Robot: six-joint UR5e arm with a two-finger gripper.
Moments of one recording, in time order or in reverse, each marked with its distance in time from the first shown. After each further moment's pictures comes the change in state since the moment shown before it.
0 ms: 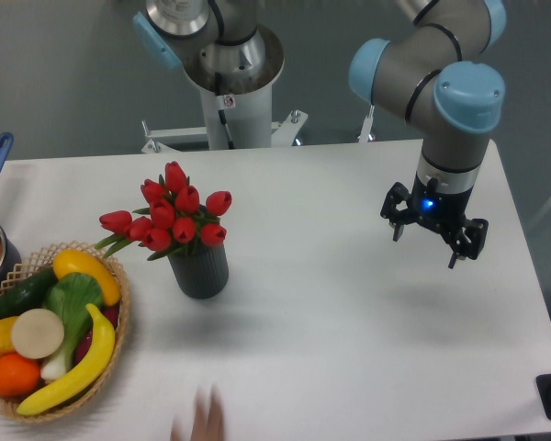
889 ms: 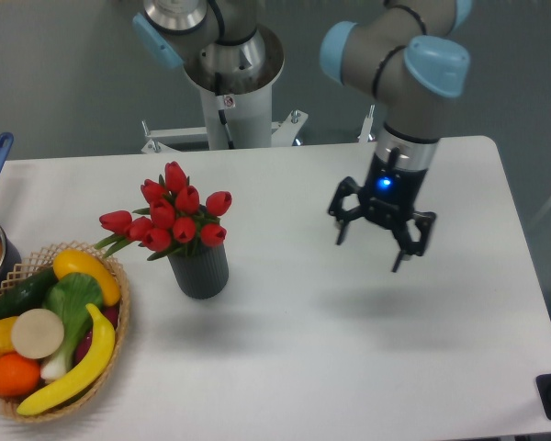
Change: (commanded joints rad) arm -0.005 0.158 -0.278 0.250 -0.580 -0.123
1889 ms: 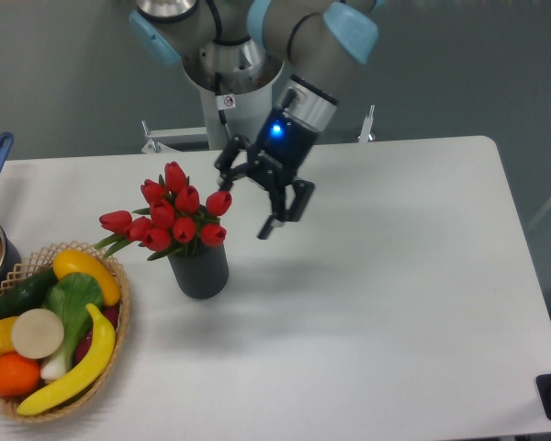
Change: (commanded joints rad) arm -0.071 0.245 -0.336 -0.006 -0.243 0.129
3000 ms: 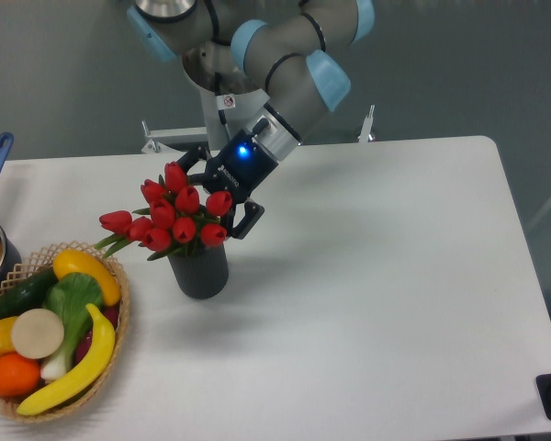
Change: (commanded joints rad) arm -0.058 -0.164 0.035 0.006 -0.210 -0.009
